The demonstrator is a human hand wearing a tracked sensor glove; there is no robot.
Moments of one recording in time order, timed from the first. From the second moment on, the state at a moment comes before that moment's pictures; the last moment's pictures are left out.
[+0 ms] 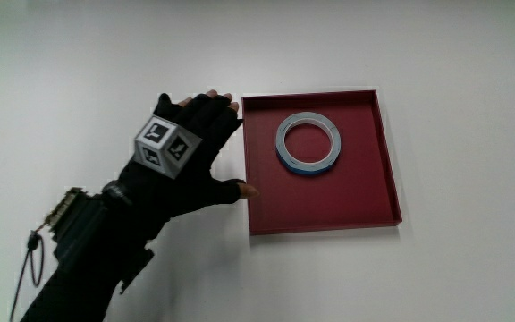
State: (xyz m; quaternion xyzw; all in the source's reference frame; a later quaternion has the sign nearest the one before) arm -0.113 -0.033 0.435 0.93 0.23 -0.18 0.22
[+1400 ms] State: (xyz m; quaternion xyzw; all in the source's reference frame) arm -0.004 -0.029 0.518 0.91 0.26 -0.11 0.29
